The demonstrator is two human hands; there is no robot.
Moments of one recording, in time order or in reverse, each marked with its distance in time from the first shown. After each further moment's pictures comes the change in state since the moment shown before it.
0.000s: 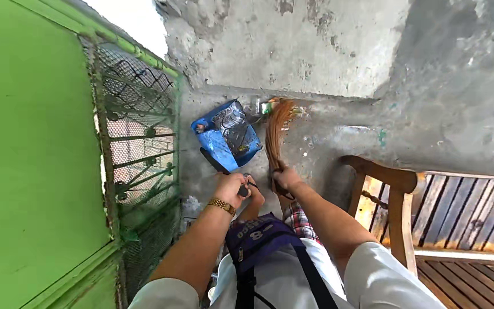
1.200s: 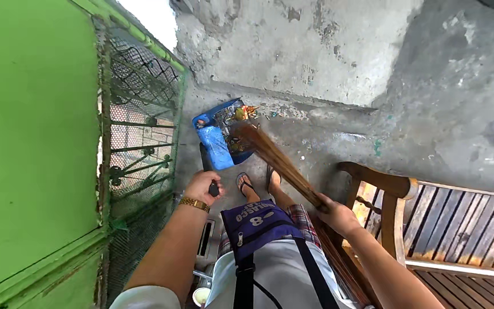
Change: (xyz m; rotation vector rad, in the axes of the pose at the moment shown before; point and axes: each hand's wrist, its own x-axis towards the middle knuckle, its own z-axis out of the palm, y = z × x) left_hand 0.028 -0.011 -0.074 -0.142 -0.020 -0.023; right_hand -0.125 0.131 -0.085 -0.652 0.087 -0.016
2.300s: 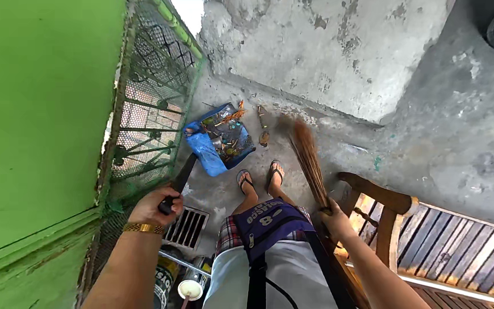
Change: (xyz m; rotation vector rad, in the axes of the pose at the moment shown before) left_hand 0.009 -0.005 -0.155 -0.260 -0.049 -0.084; right_hand -0.002 -0.035 0.007 0.324 0.027 0.210
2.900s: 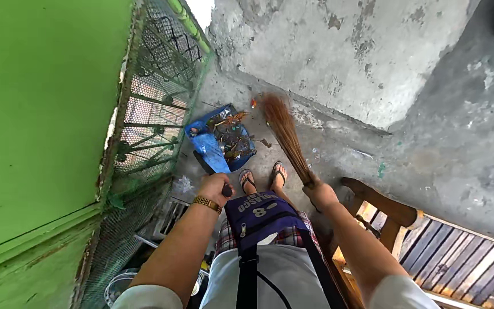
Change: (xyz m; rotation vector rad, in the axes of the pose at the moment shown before) left_hand 0.017 -0.029 0.125 0.105 0.180 -0.010; right_hand 0.063 -0.113 -0.006 -0.360 -0.039 -0.179
